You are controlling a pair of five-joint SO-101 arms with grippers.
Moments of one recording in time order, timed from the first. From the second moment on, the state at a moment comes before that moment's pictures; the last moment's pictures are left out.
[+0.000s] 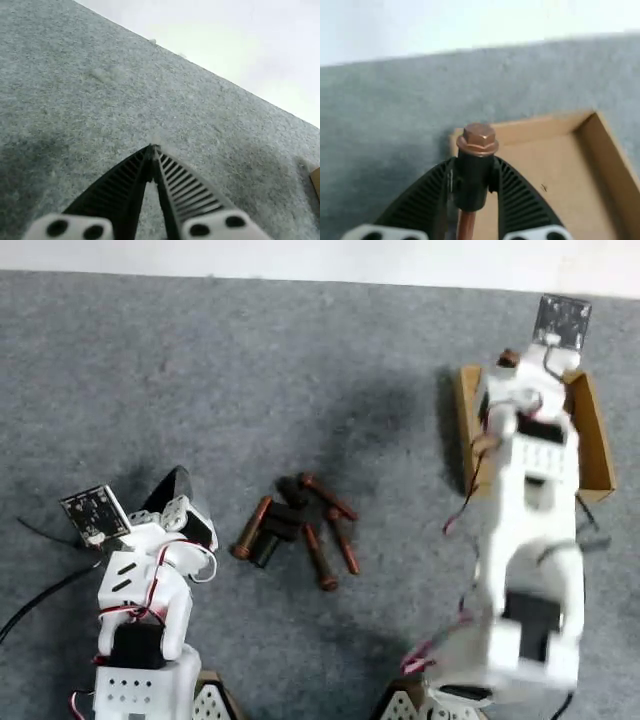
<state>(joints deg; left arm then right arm) -3.6 -103.8 96.0 32.3 32.1 8.1 2.4 10.9 26.9 2.8</state>
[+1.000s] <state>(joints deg) -3.6 -103.8 96.0 32.3 32.0 13.2 46.9 -90.6 99.0 -8.7</state>
